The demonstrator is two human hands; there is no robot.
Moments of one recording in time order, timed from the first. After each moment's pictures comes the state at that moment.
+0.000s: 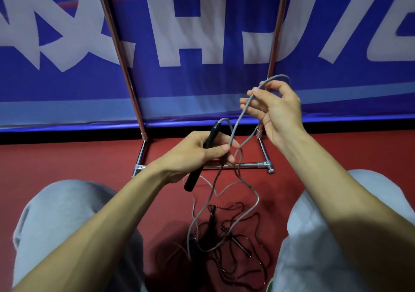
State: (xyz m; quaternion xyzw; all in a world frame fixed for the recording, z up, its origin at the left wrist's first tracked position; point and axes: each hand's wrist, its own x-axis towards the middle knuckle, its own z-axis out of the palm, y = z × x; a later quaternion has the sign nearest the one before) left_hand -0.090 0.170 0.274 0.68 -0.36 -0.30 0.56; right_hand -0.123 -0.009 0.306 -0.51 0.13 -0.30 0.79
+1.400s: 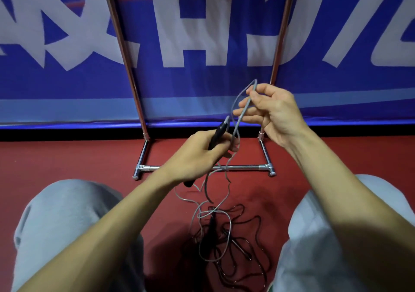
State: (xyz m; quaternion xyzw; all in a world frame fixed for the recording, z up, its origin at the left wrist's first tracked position) left_hand -0.093 0.165 0.272 0.77 -0.36 -0.16 0.51; right_hand -0.126 -0.007 0.312 -0.62 0.03 -0.18 0.77
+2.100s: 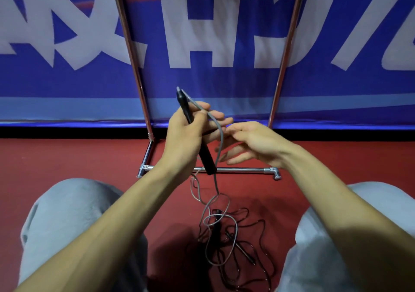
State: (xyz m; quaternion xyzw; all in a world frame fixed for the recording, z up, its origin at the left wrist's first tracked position) left_hand -0.087 0.165 0.291 0.53 -0.16 -0.10 0.83; right_hand -0.120 0.015 0.282 -0.77 0.06 0.10 0.63
